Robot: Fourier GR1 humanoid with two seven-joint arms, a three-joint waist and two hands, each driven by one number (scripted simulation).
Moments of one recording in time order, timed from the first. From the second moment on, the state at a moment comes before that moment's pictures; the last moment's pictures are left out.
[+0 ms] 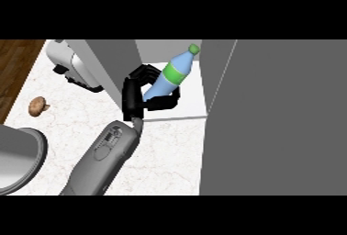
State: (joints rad) left arm -0.61 0.05 -0.32 -1.04 0.20 0.70 -0.12; right arm 0.52 -0.12 0.41 -2.08 -0.23 0.08 -0.24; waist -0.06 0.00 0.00
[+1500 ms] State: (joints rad) left arm -1.12 0.03 -0.08 -0.18 0.15 0.67 -0.40; right arm 0.51 -0.13 0.41 -2.06 -0.24 0.09 -0.26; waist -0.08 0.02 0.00
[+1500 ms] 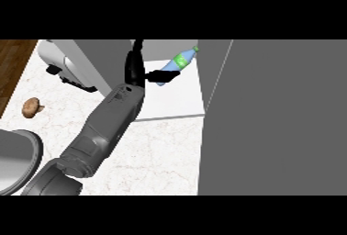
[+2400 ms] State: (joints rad) left arm -1.09 0.00 0.02 -0.28 0.26 0.31 -0.69; right arm 0.55 -0.14 0.41 -2.09 -0.22 0.06 -0.28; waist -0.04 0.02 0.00
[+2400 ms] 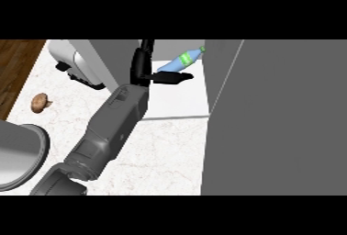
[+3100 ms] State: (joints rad) left arm -0.93 0.00 -0.15 -0.52 0.36 0.18 -0.66; right arm 0.60 -0.13 0.43 -2.13 -0.19 0.01 -0.26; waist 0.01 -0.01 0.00
